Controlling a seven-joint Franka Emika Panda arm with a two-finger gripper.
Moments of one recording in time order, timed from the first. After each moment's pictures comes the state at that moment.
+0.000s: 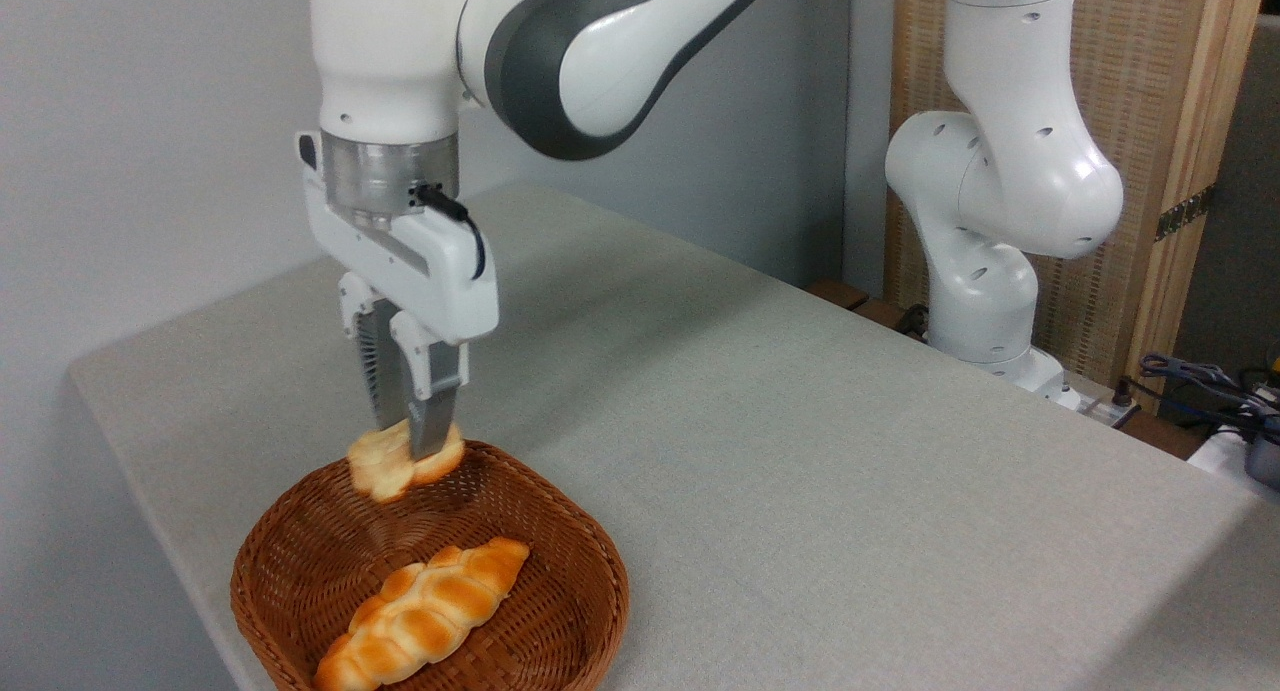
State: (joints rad) arm -0.09 0.05 -0.06 -1.85 -0.05 2.10 0.59
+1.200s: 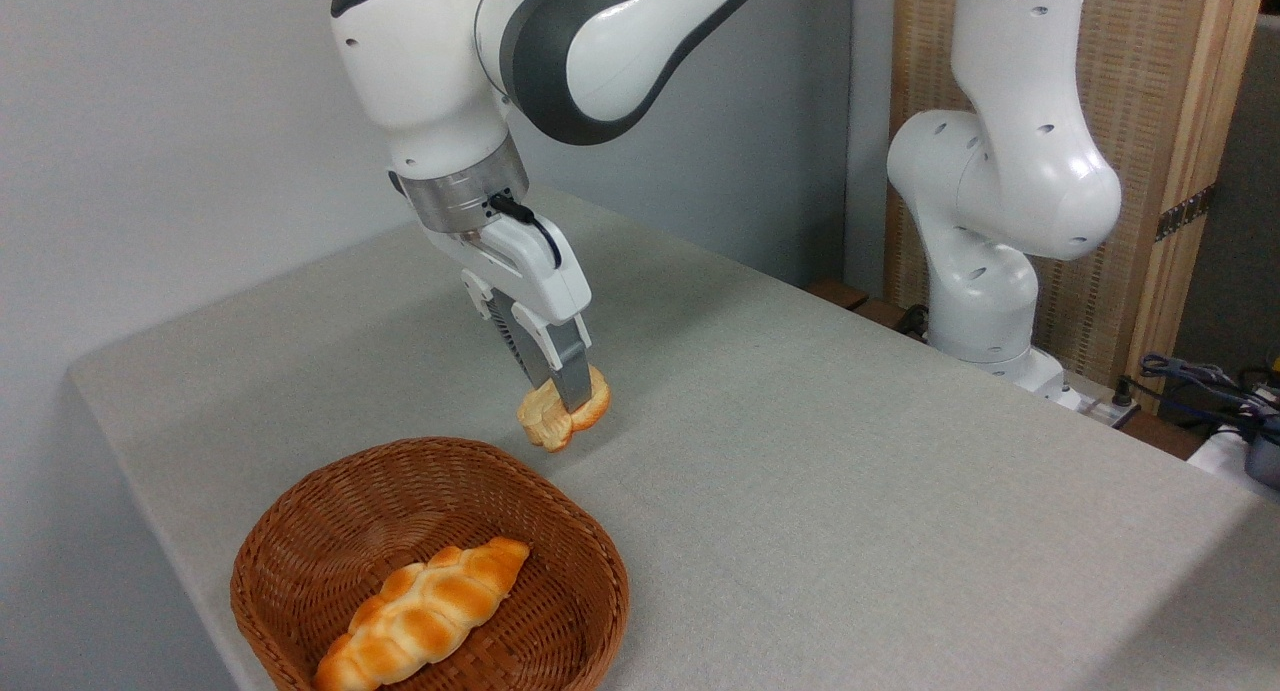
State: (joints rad) arm -0.14 -0.02 -0.07 -1.95 -0.05 1.76 0.60
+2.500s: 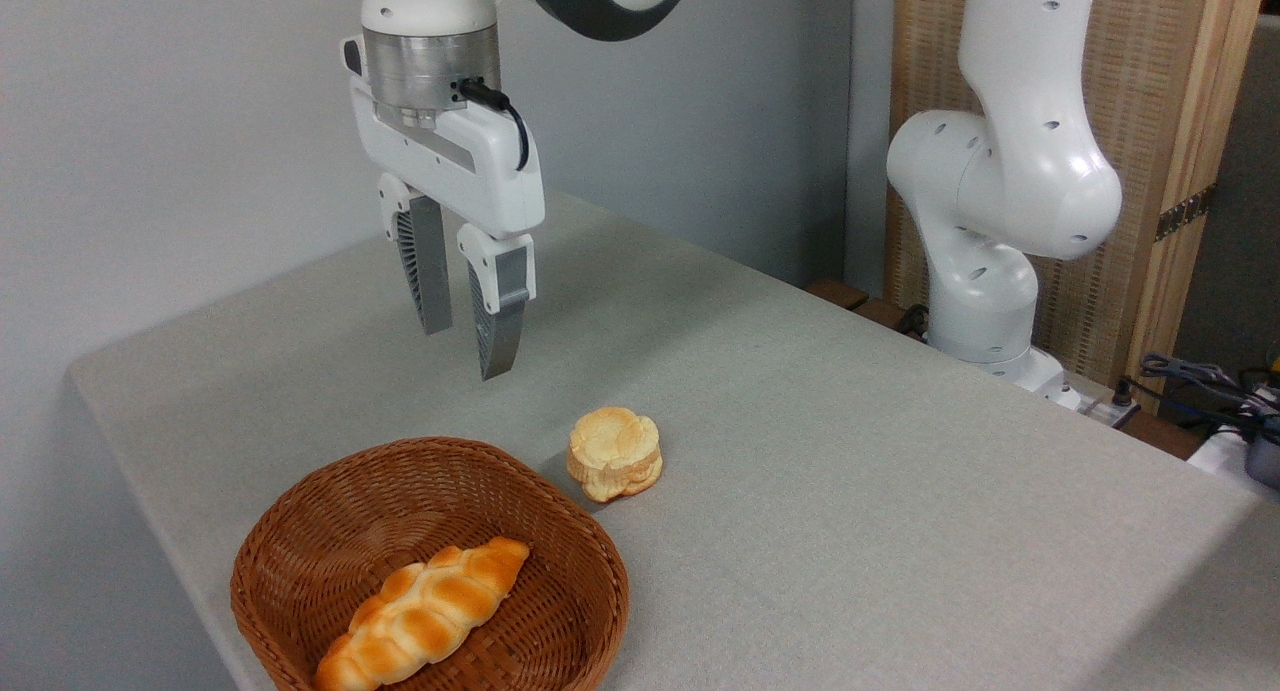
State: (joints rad) arm -0.13 -0.09 -0.05 -1.87 -0.05 1.92 0.60
